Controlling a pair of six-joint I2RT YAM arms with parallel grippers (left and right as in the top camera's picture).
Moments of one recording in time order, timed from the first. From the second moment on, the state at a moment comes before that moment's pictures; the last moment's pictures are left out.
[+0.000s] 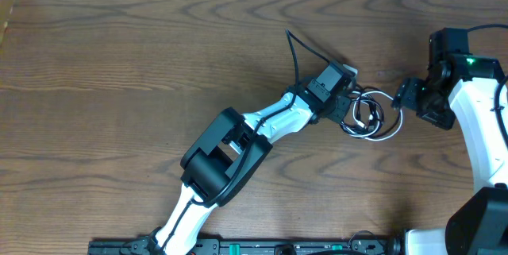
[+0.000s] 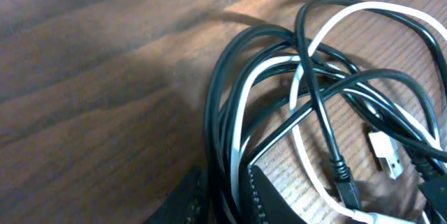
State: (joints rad) left arm -0.80 2.22 1.48 -0.19 0.14 -0.28; right arm -0.09 1.58 1.28 -1.12 0.08 0.42
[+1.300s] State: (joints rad) left arm -0.56 1.70 1.48 -0.78 0.37 -0.33; right arm 0.24 1.61 1.28 -0.75 -0.50 0.33
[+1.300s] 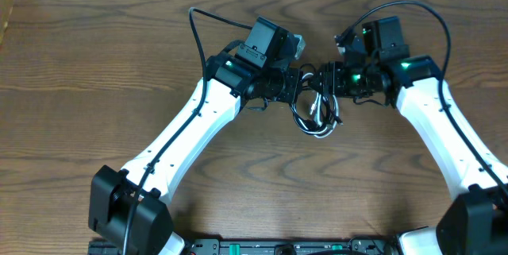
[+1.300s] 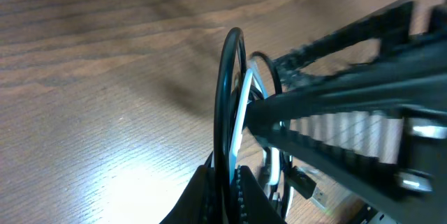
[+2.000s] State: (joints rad) left arm -0.52 1.70 1.48 -0.79 0.39 -0.30; right arm 0.25 1.84 1.28 -0.75 -0.45 0.38
